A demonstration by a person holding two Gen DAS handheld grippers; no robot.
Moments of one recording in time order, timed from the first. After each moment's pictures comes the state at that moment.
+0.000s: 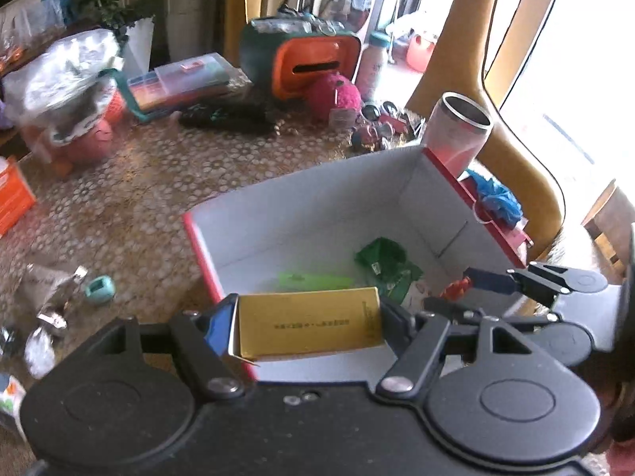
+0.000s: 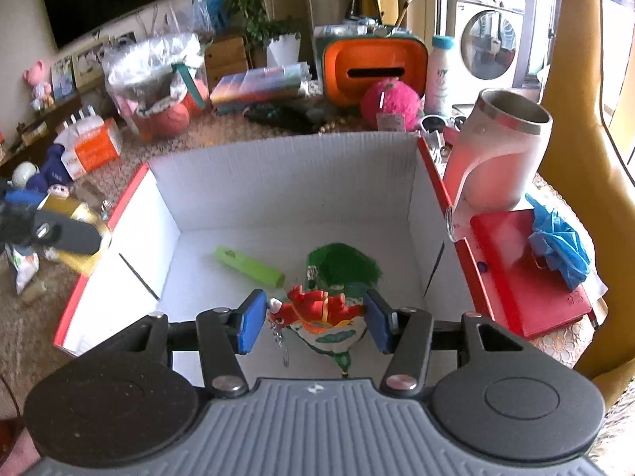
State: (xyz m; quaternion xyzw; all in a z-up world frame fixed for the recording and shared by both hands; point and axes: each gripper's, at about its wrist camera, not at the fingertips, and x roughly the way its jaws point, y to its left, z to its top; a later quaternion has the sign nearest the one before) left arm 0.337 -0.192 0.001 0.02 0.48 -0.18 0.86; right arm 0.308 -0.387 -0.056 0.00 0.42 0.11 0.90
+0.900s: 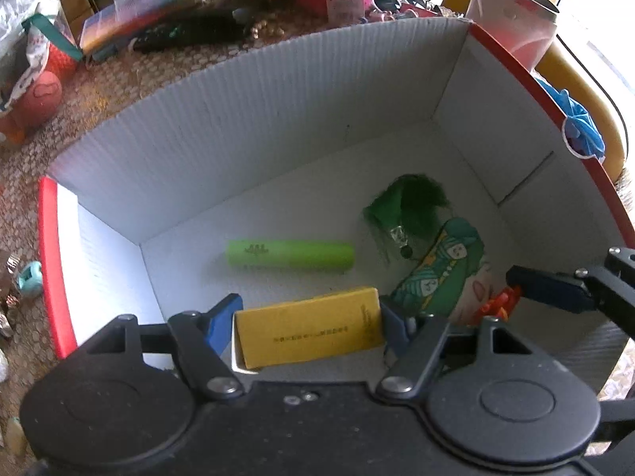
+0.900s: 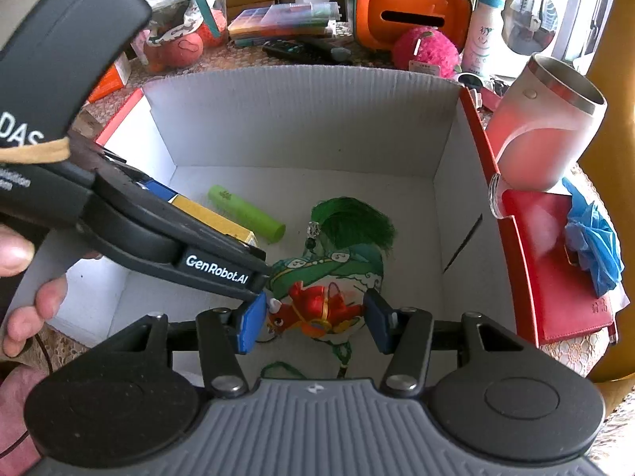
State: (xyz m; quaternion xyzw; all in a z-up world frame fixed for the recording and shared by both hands) left arm 0.388 -0.271 -0.093 0.09 0.57 -0.13 0.80; right arm 0.331 -0.381 -0.088 -0.05 0.49 0.14 0.86
